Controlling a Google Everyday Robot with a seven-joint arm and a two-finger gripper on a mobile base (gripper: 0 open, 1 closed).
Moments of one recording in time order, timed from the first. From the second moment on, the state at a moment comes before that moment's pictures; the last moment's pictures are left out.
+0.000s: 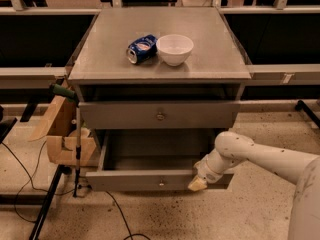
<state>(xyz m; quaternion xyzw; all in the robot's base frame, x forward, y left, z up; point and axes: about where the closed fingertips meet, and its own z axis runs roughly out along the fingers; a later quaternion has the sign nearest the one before) 0.538 -0.141 0.429 -0.57 0.79 0.20 0.11</state>
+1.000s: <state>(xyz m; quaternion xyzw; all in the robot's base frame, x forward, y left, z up) 0.551 -0.141 0.432 -0.57 0.79 0.20 0.11</state>
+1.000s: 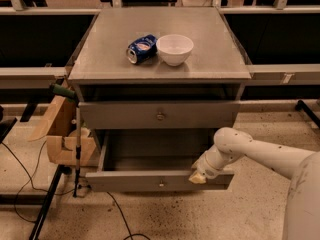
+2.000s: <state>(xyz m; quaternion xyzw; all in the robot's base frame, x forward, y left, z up) 0.557 -0.141 0.431 -0.57 0.79 0.20 0.11</state>
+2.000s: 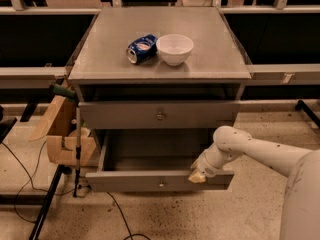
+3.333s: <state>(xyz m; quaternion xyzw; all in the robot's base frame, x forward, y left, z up) 0.485 -0.151 0.452 -0.58 0.79 0.17 0.12</state>
